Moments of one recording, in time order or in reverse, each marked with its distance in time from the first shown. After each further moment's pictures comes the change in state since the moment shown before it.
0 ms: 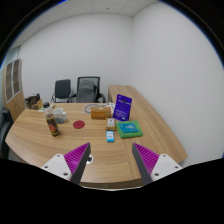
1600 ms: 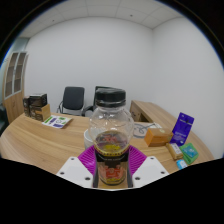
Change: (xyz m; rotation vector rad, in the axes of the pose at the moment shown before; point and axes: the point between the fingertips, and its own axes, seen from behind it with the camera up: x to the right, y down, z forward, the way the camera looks) arm -0.350 -0.075 0.269 0.188 0.000 -0.067
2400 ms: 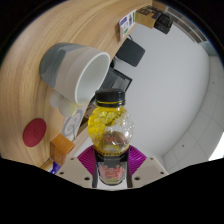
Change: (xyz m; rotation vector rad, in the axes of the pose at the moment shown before) arm 0.085 -0.100 0.120 -0.051 0.484 -1.879
